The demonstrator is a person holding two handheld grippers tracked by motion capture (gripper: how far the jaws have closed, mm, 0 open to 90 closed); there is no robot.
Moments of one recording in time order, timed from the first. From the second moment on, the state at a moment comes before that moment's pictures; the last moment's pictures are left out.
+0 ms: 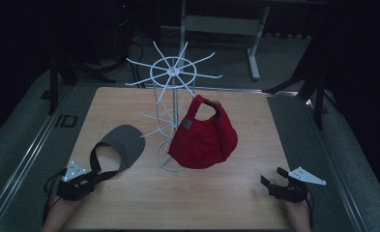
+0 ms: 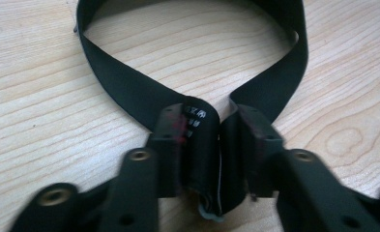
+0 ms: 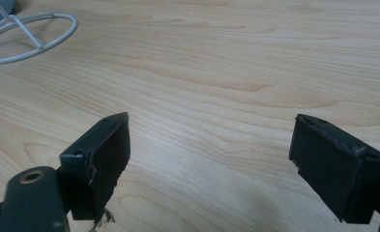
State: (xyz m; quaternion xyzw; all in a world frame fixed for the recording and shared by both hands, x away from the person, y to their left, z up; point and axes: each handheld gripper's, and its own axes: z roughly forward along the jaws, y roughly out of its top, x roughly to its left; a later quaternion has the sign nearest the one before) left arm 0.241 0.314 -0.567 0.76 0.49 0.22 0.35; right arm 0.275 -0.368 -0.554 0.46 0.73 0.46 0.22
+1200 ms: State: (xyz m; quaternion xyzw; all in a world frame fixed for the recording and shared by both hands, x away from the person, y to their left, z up) left arm 0.249 0.309 -0.441 0.72 0.36 0.30 0.51; right arm 0.274 -0.375 -0.553 0.47 0.72 0.47 0.20
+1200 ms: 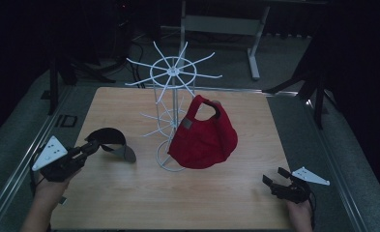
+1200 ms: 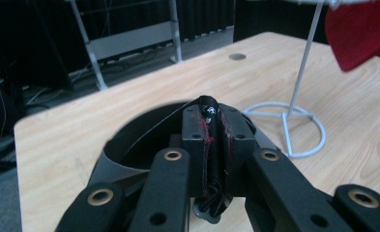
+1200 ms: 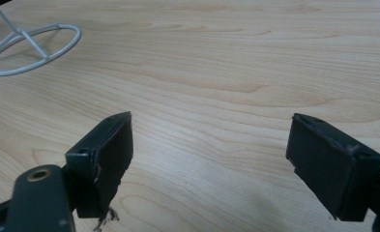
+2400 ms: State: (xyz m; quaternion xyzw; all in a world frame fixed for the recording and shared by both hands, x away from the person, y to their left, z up) left arm 0.244 0.285 -0.317 0.76 0.15 0.25 0.58; right arm 0.277 -0.372 -0.554 0.46 0.73 0.47 0.19
